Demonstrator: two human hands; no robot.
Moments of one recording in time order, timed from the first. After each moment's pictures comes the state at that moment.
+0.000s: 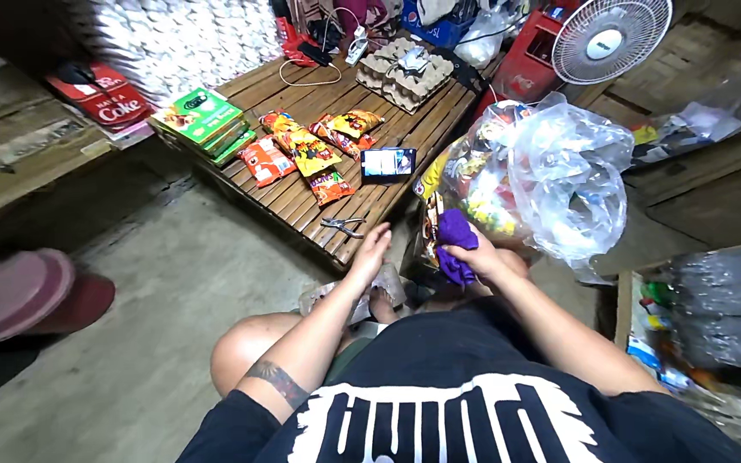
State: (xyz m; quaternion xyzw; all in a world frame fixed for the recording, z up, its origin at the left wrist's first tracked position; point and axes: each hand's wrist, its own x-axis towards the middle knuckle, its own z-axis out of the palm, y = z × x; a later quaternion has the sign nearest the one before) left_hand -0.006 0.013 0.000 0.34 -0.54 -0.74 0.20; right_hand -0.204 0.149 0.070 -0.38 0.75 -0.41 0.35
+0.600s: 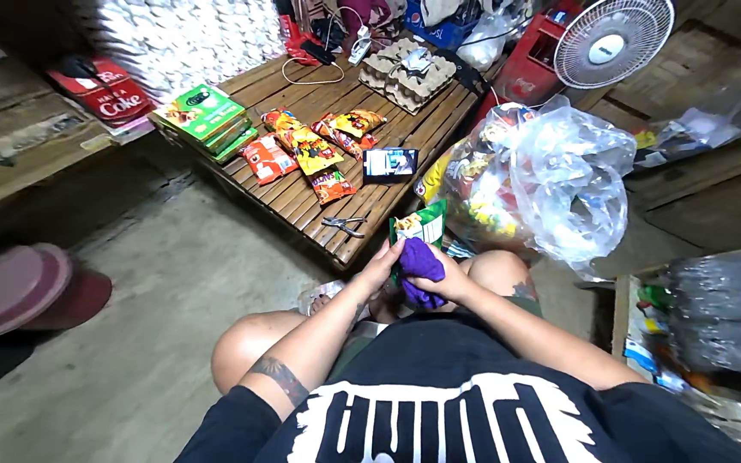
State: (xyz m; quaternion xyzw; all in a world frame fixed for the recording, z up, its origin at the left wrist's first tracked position) left_hand 0.000 0.035 0.008 0.22 -0.52 -0.81 0.18; right_hand -0.146 0.146 0.059 -0.54 0.67 -0.36 0.37
